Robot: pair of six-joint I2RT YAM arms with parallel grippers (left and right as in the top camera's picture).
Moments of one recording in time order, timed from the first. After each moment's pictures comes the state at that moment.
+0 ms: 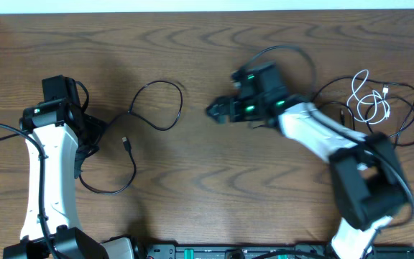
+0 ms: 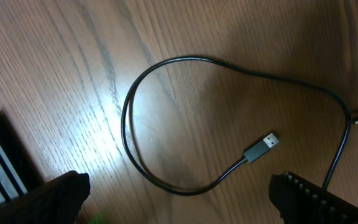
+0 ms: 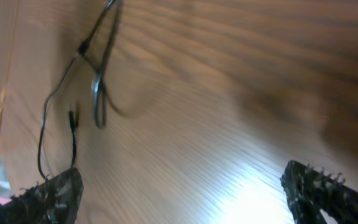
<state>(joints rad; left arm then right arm) 0.27 1.44 1.19 -1.18 -0.21 -0.88 0.49 1.93 1.17 -0.10 -0.54 0.46</state>
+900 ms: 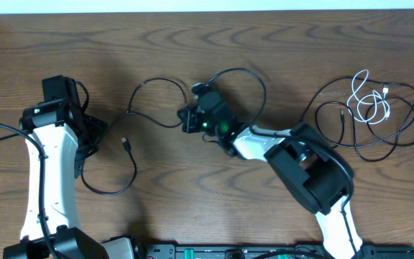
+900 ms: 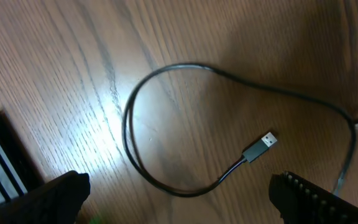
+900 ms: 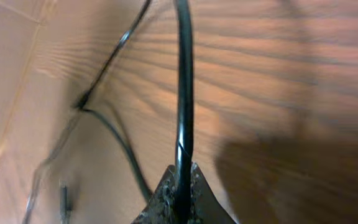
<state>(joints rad) 0.27 1.44 1.19 -1.19 -0.21 -0.88 0.71 2.17 1.17 0.43 -0.24 0.73</state>
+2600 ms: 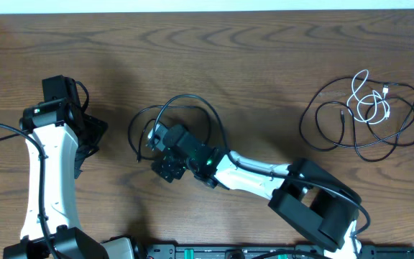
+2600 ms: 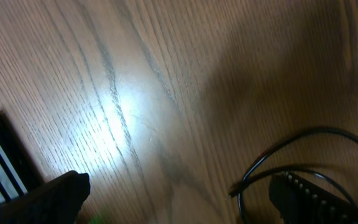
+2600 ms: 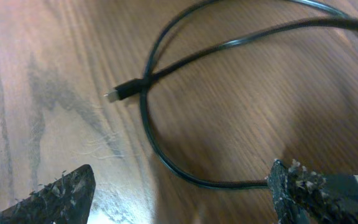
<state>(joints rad) 0.27 1.44 1.19 -1.18 -0.21 -0.88 1.00 2.02 1.17 0.10 -0.11 0.03</state>
